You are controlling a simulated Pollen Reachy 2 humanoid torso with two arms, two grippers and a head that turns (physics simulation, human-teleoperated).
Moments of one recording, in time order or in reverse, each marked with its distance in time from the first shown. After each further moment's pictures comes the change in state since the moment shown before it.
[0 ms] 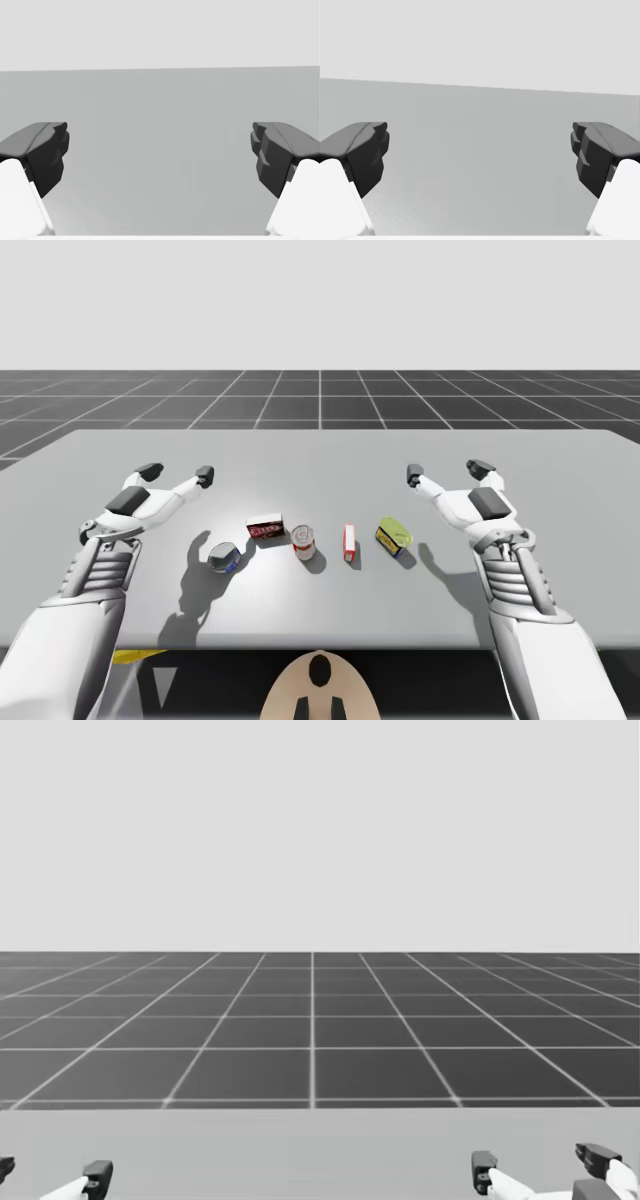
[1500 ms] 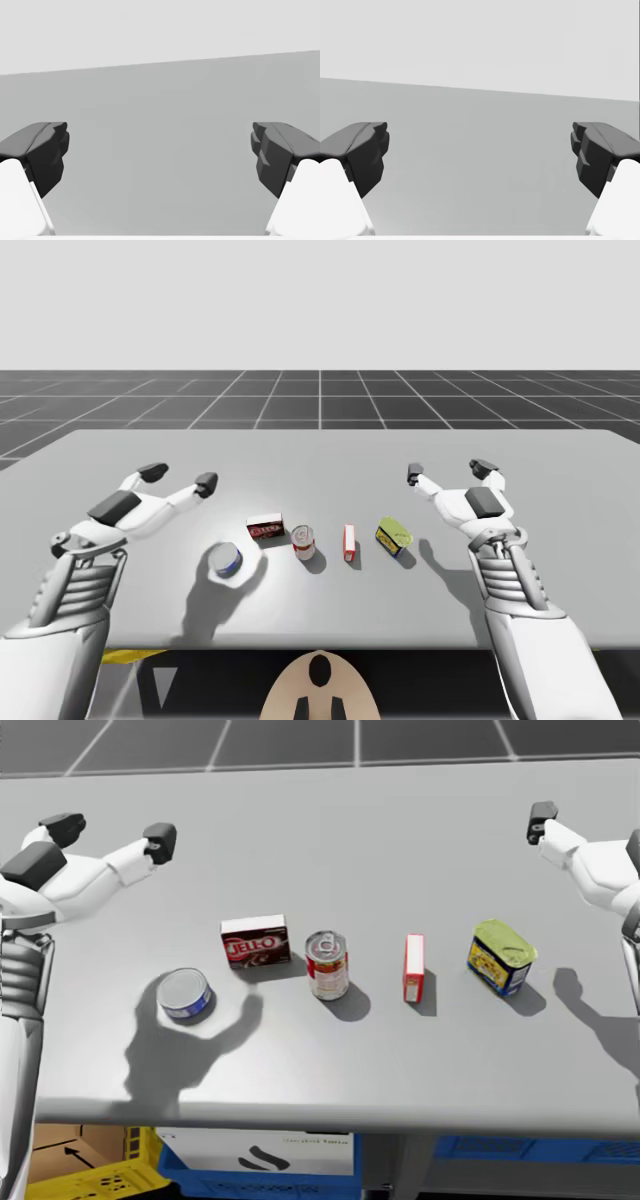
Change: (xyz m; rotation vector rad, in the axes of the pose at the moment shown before) left arm 0.023 -0.018 0.026 -0.145 0.026 0.006; right arm -0.005 0.003 -0.005 -0.063 -0.008 0.057
